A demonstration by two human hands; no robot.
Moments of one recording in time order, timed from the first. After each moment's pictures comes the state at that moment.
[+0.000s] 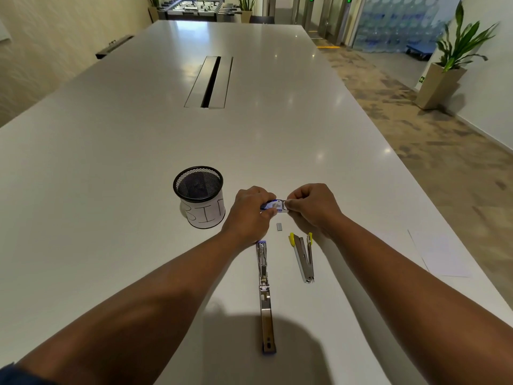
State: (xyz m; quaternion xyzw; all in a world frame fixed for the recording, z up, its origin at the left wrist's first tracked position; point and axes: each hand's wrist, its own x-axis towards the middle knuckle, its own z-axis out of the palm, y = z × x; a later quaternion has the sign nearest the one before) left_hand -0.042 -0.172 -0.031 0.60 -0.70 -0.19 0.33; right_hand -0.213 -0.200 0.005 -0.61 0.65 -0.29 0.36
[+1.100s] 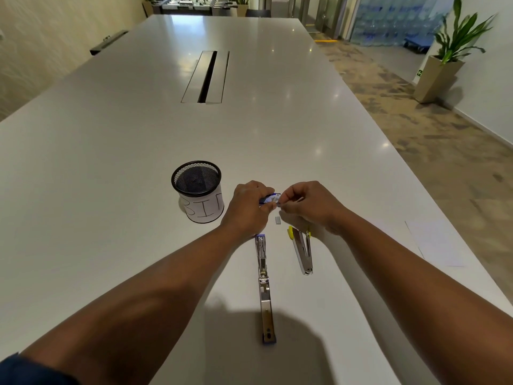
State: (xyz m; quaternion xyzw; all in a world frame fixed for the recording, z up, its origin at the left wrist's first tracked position) left_hand -0.042 -0.171 -0.031 0.60 -0.70 -0.20 0.32; right_hand -0.222 -0.186 0.012 -0.69 0.56 -0.24 0.40
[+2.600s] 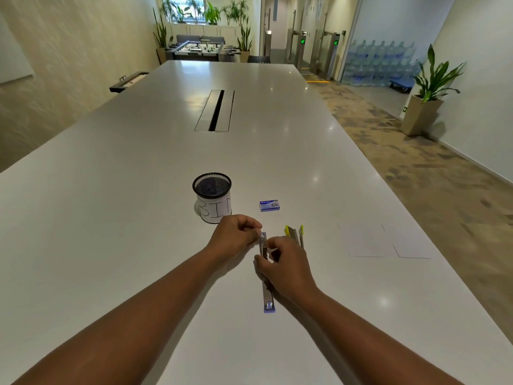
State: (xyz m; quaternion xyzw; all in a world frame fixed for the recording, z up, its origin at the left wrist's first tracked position) left_hand -0.014 -0.068 -0.004 0.56 -0.47 -0.50 0.47; right_hand -0.170 -0.026 -0.013 -0.69 0.57 -0.34 0.26
